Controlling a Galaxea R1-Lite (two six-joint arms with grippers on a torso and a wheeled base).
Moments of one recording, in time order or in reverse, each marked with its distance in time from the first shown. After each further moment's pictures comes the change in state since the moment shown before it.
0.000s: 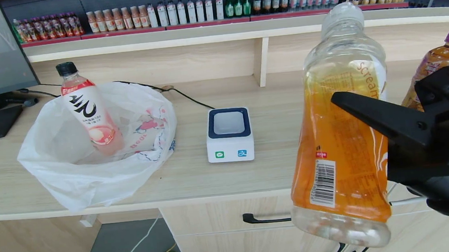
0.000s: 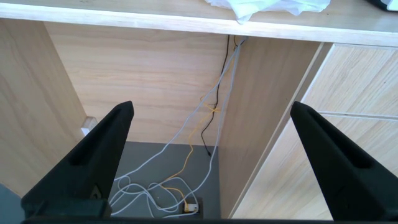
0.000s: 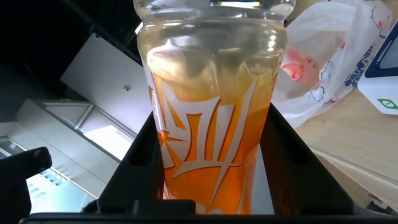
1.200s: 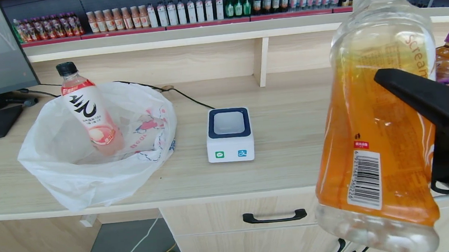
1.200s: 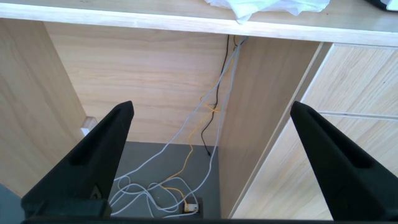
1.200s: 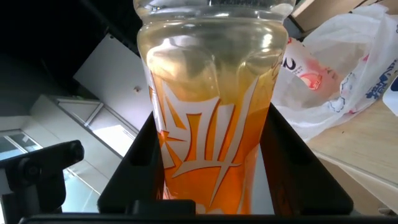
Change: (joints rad) left arm 0.000 0.000 0.000 0.000 0.000 0.000; right arm 0.012 -0.080 0.010 -0.001 0.000 -0.003
